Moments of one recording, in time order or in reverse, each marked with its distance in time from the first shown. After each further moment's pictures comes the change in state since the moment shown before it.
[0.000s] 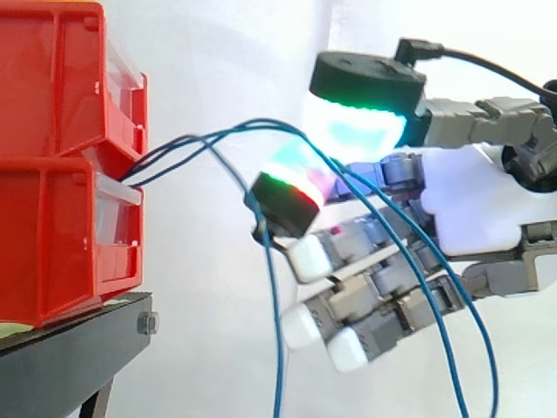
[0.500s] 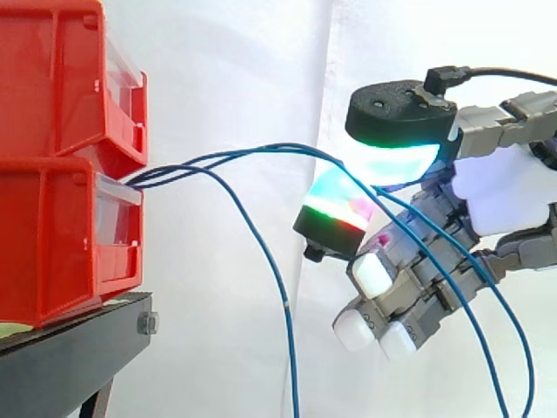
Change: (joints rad) arm 0.002 0.048 0.000 -0.130 0.065 -0.153
